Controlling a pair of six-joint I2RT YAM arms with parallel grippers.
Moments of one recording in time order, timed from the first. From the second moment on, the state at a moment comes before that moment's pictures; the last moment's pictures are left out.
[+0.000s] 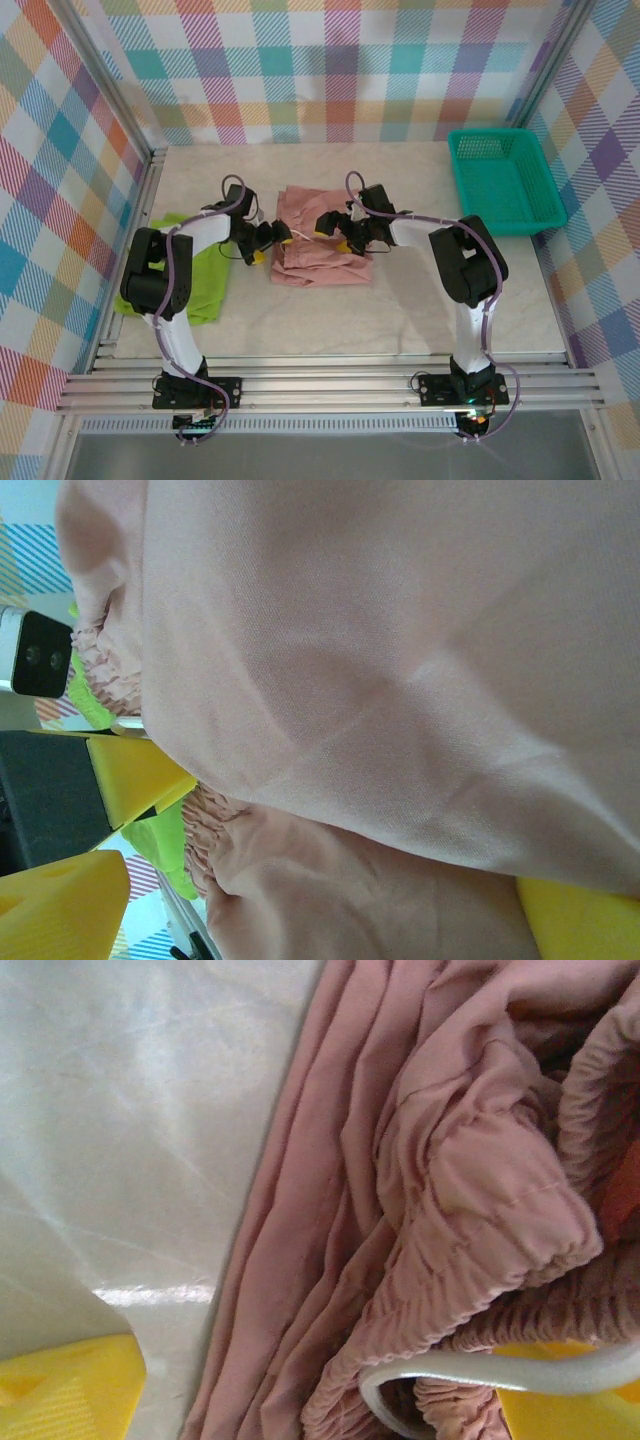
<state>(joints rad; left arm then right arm) -0.23 1.87 1.17 -0.51 0.45 -0.66 0.48 2.01 1.21 -0.07 -0.68 0.85</state>
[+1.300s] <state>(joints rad) -0.34 1.84 1.54 -0.78 0.37 -0.44 0.46 1.77 1.17 -0.21 -0.63 0.76</state>
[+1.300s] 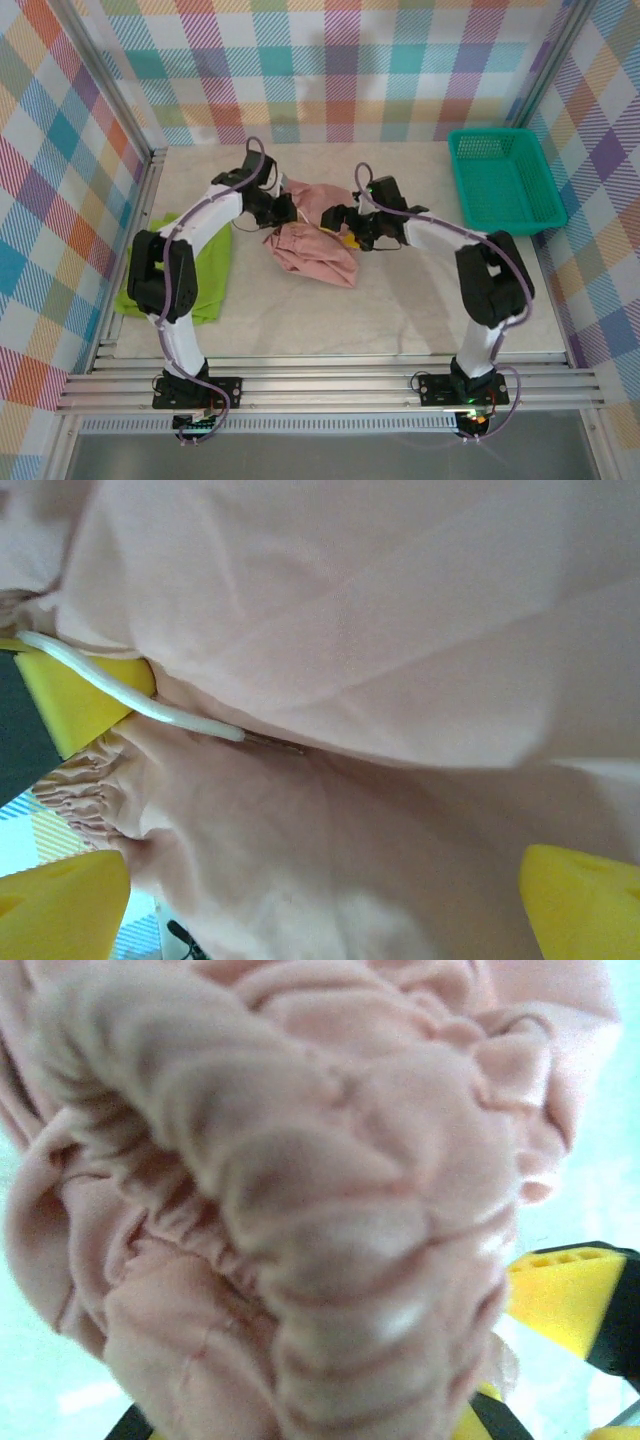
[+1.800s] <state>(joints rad) -0.28 1.64 1.67 -1.15 0.27 -0.31 0.46 1.49 1.16 -0.36 -0.52 0.65</state>
